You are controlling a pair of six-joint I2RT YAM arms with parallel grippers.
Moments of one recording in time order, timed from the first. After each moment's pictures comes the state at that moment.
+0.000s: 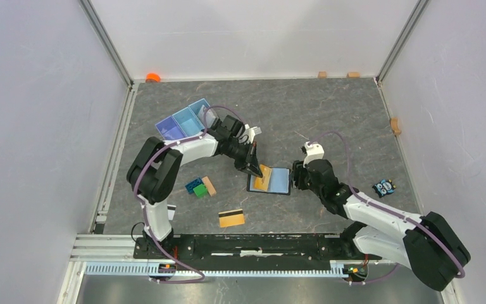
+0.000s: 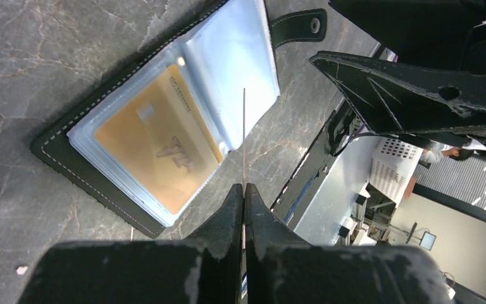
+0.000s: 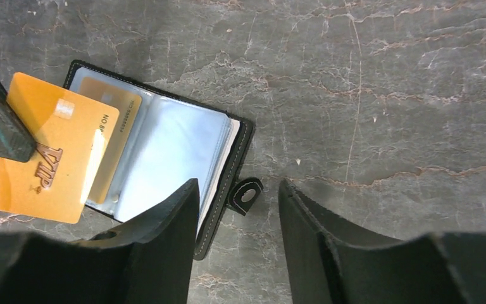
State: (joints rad) left arm -0.59 1.86 1.15 -0.33 0.79 -0.42; right arm 0.64 1.04 0.33 0.12 0.22 0.35
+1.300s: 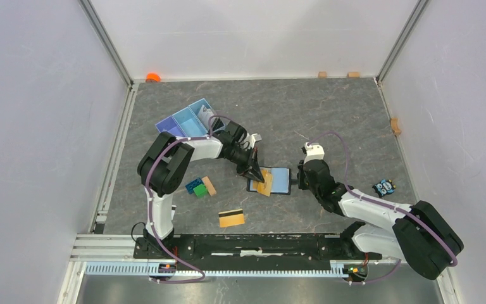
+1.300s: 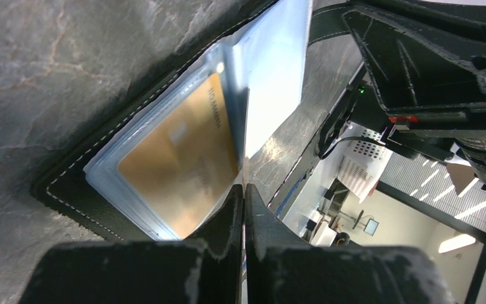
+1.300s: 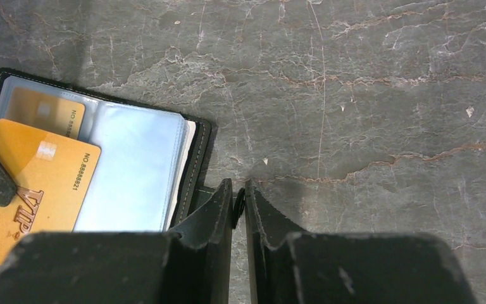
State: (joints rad) left arm -0.59 2.00 1.16 -0.27 0.87 -0.52; right arm 0.64 1.15 0.32 0.17 0.33 0.37
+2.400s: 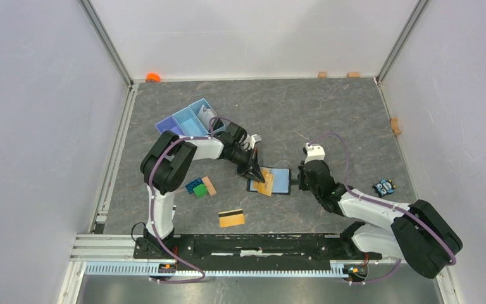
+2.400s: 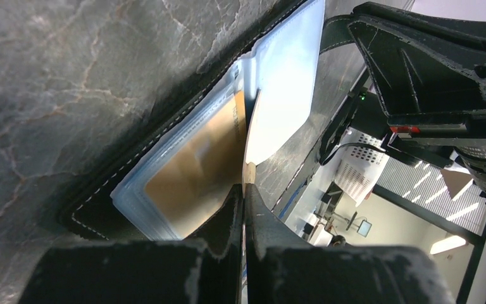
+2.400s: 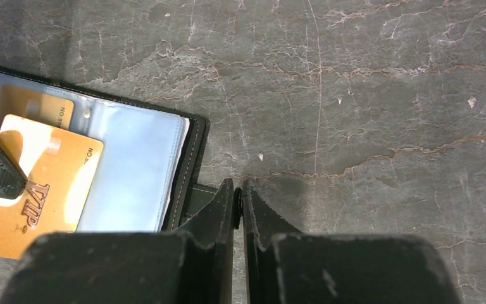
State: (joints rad) left arm -0.58 2.03 1.14 -0.22 0.87 -0.55; right arm 0.64 1.16 0.32 0.17 0.33 0.39
